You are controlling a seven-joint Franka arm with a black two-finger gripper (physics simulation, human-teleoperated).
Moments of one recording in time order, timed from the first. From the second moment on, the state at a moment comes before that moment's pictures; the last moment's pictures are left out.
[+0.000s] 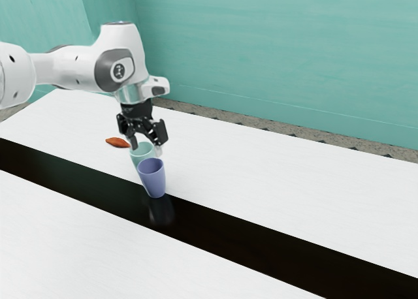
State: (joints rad) arm -0.06 0.20 0.08 -1.78 -0.09 1.88 0.13
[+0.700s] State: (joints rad) arm -0.05 0.41 0.09 -1.68 -0.12 1.95 0.12
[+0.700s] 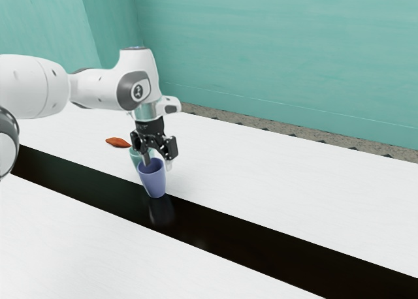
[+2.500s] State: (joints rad) arm -0.05 0.47 0.09 -1.60 -0.14 1.88 0.11
